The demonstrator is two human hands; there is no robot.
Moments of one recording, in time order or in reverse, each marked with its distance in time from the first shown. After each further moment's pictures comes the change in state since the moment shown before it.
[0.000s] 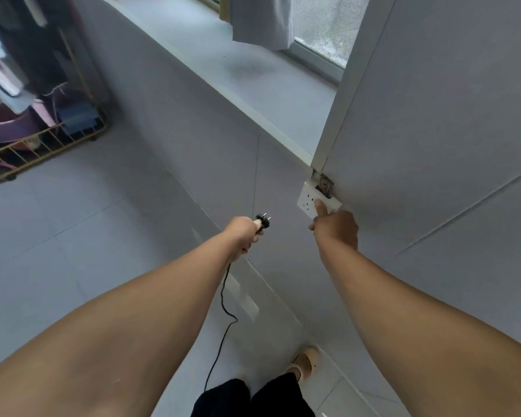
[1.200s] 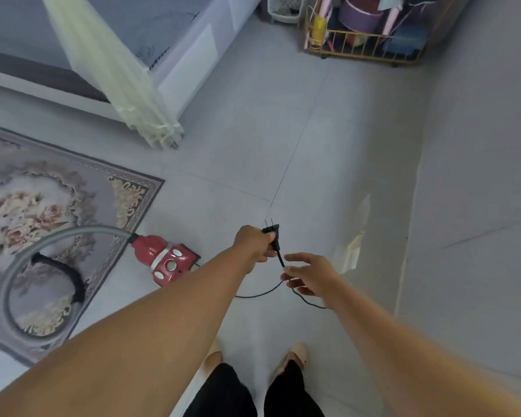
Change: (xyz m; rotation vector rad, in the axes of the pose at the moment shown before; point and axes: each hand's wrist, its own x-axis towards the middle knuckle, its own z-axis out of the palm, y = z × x) left_hand -0.243 -0.401 -0.039 -0.884 0.688 -0.339; right_hand -0.339 0.205 0.081 -0.683 -1.486 -0.367
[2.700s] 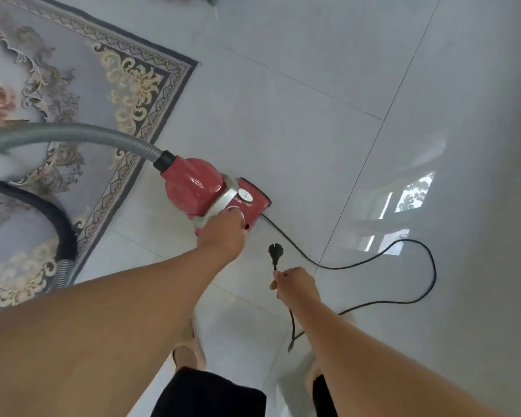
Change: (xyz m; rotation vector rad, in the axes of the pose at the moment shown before) left_hand 0.442 -0.373 -0.318 0.838 0.117 0.153; right_hand 0.419 0.185 0.475 -0.477 0.103 0.327
